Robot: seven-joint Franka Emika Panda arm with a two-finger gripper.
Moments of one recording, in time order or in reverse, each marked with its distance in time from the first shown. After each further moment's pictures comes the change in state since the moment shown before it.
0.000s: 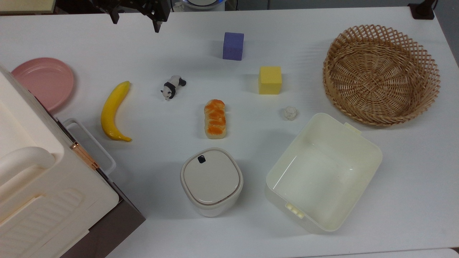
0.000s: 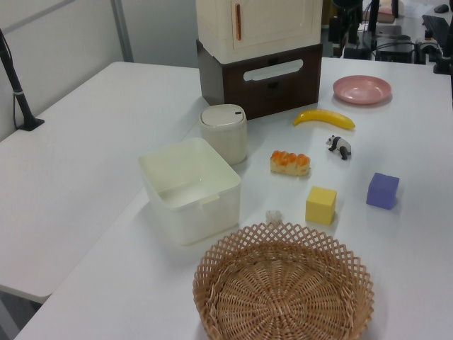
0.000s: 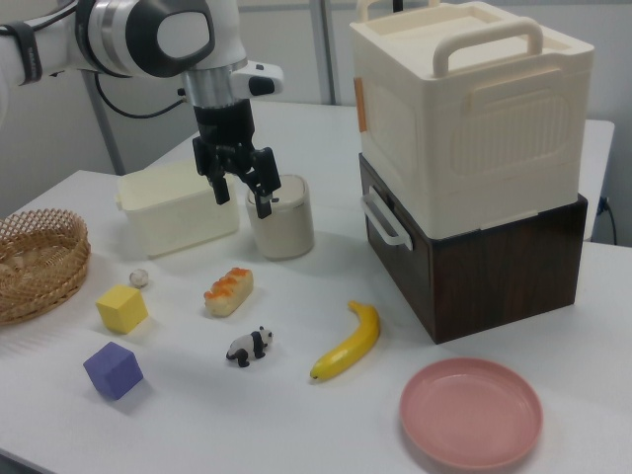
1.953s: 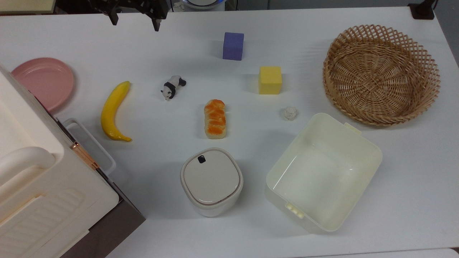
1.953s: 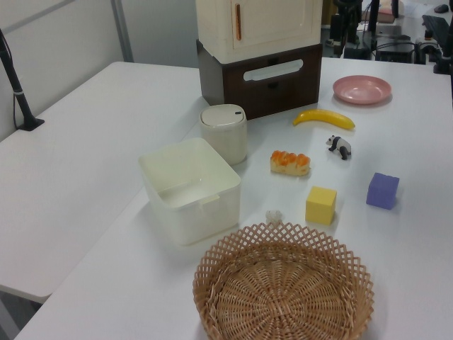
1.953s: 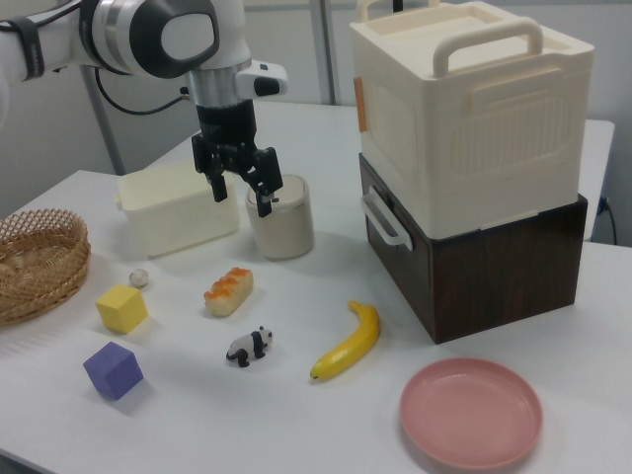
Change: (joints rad) arm 0.081 0.002 -0.101 0.006 0.053 0.002 -0.069
